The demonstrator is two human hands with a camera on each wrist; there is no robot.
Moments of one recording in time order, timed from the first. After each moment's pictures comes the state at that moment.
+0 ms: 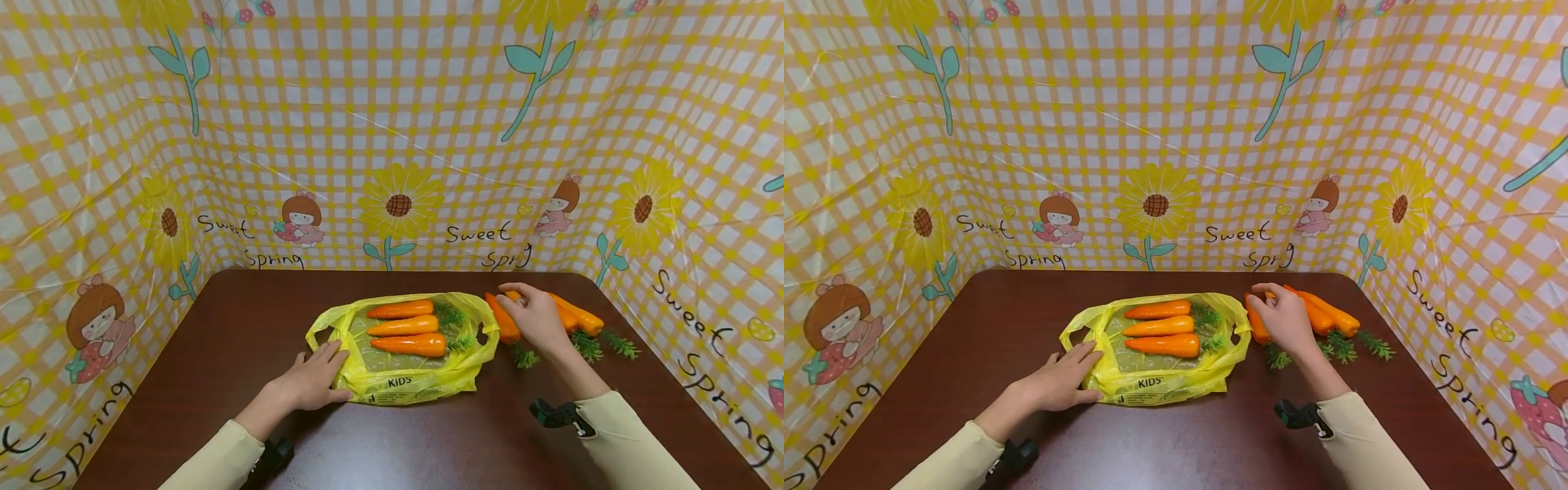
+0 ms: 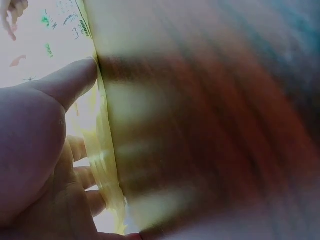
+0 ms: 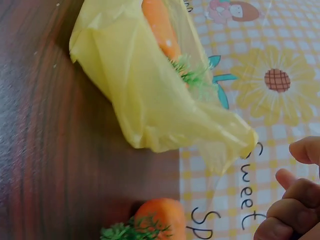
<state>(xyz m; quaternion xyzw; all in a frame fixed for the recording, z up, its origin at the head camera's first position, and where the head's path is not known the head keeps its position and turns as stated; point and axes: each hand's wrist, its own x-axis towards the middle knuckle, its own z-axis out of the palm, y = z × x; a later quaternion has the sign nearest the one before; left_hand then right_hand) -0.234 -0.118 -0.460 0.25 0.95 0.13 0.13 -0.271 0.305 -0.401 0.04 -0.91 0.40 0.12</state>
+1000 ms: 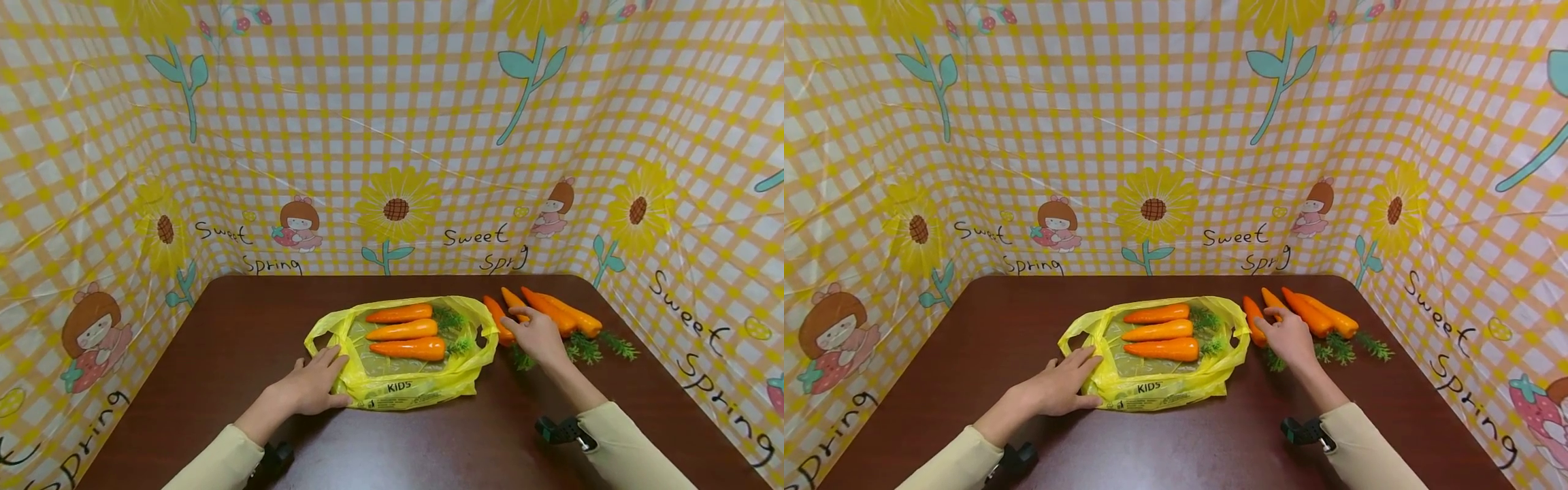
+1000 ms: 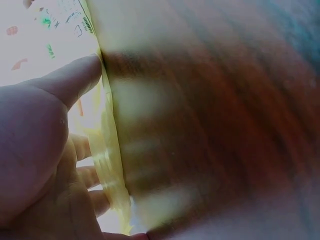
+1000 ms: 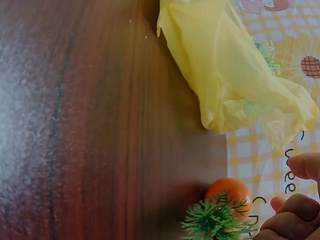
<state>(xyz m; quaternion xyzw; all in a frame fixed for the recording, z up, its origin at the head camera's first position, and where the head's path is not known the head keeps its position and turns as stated) -0.235 -0.116 -0.456 0.25 0.95 0.14 0.14 -0.273 0.325 -0.436 -0.05 -0.92 0.39 0.05</state>
